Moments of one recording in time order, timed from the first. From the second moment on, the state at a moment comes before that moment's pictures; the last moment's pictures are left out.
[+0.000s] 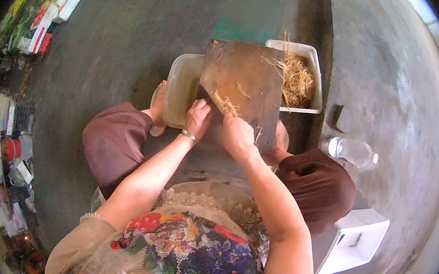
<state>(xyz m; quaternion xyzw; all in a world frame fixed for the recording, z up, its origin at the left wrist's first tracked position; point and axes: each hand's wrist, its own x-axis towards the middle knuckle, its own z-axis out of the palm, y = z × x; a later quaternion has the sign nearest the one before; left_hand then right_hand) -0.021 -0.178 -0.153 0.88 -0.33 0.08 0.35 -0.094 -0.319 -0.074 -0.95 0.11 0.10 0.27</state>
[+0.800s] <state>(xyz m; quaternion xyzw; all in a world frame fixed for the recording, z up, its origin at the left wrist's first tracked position) -0.023 -0.183 -0.150 0.87 -0.30 0.08 0.39 -0.127 -0.316 -0.035 -0.95 0.11 0.21 0.21</state>
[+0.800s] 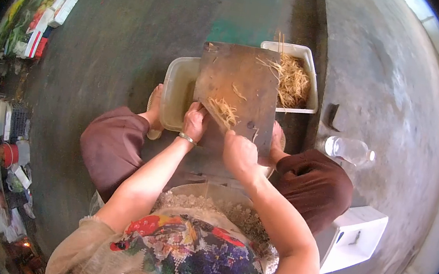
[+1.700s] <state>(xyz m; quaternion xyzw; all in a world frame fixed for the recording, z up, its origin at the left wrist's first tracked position) -0.027 -0.177 -0.158 0.88 -0.30 0.06 0.35 -0.113 -0.310 -0.046 -0.95 0.10 0.17 0.22</state>
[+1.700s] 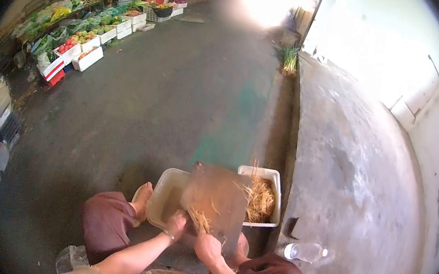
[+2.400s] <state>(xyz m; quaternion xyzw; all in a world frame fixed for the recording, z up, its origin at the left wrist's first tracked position) -0.027 -0.178 -0.187 0.90 -0.31 0.04 0.32 -0.110 -0.308 -0.067 -0.97 0.07 0.15 0.20</state>
